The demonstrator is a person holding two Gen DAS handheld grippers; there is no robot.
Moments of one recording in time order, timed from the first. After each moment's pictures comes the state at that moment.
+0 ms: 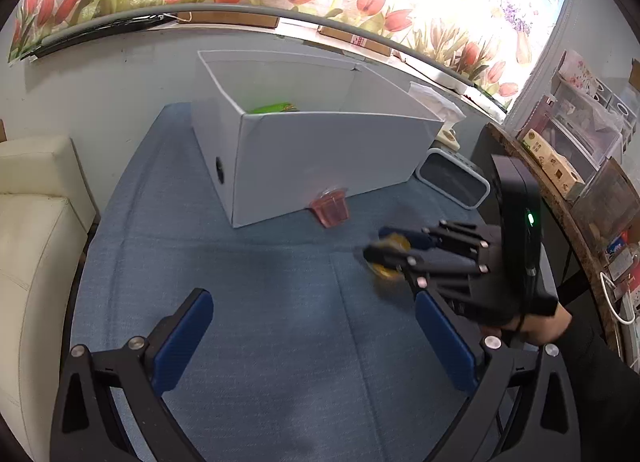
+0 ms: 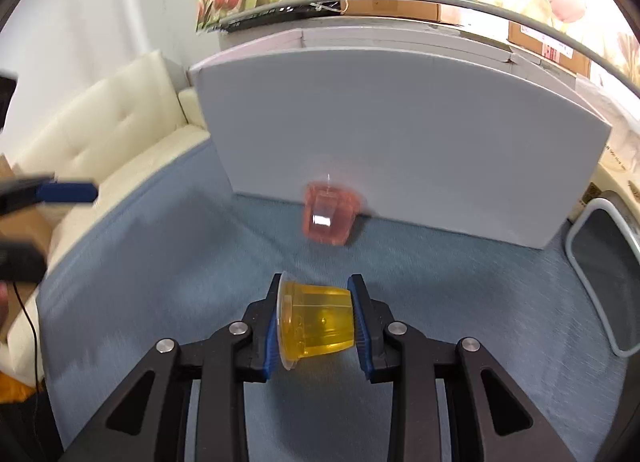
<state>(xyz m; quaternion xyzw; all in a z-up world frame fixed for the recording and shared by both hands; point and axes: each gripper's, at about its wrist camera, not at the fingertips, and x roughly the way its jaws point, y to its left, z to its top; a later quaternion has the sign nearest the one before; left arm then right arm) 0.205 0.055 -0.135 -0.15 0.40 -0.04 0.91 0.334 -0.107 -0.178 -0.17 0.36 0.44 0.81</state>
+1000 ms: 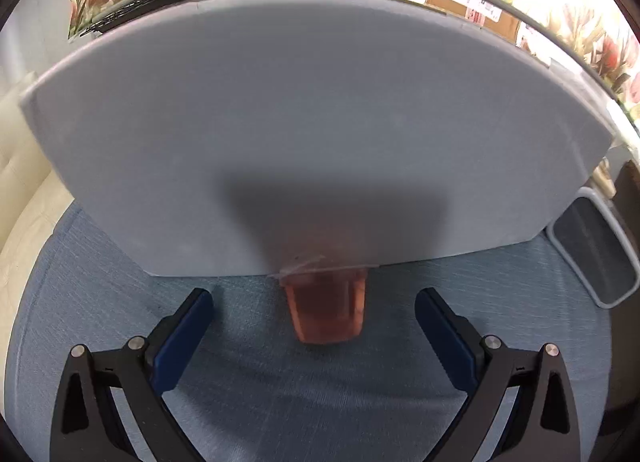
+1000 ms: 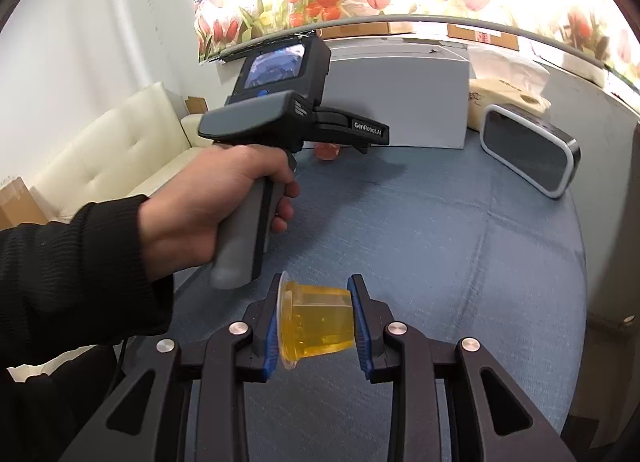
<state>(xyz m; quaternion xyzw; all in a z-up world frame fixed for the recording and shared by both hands) 0.361 -0.024 -0.207 -0.15 0.43 0.21 0.87 0.231 -0.226 -0.164 -0.09 0.35 0.42 0.83</state>
